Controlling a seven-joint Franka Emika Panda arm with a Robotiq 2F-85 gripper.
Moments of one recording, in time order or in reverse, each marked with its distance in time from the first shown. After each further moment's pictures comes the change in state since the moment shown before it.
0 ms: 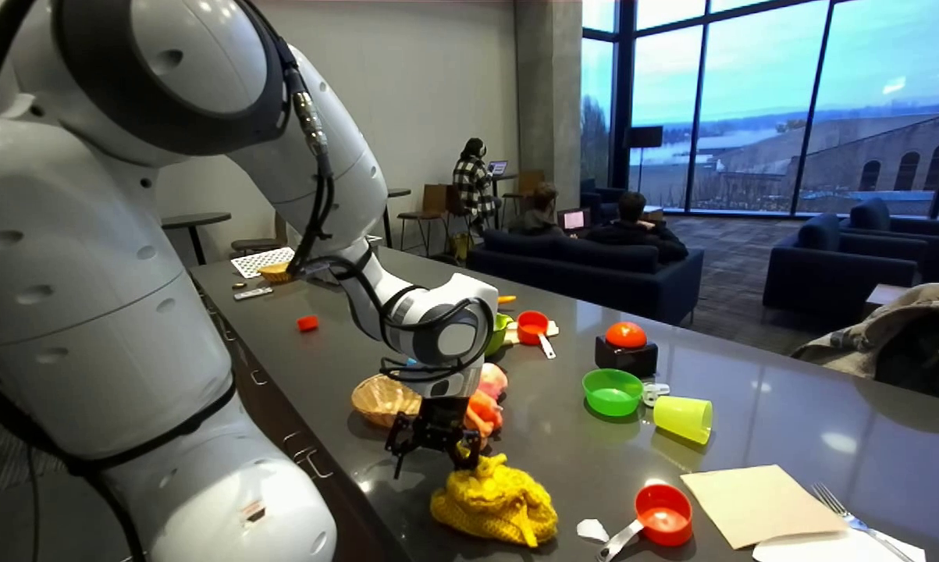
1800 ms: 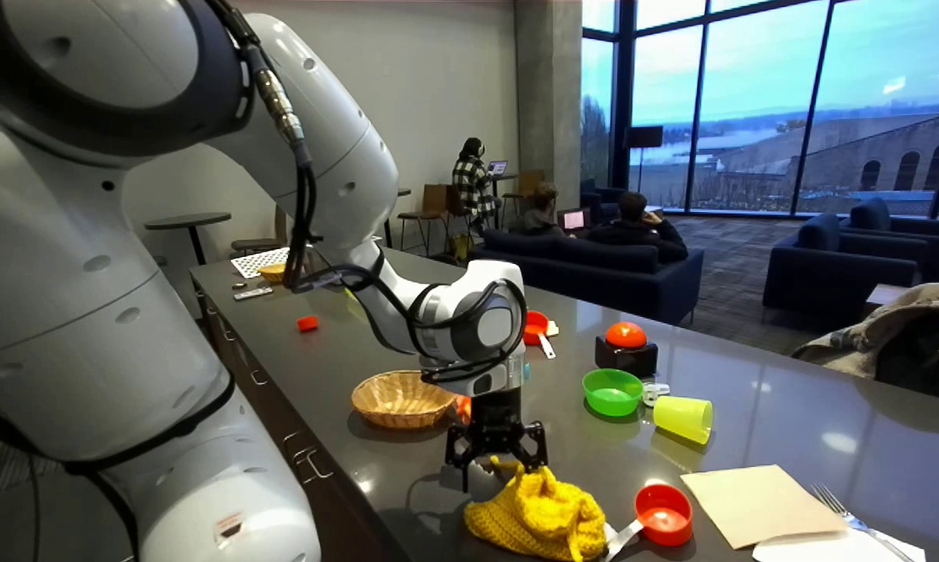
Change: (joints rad) arm -0.153 -0.065 -0.066 0.000 -0.389 0.087 0.143
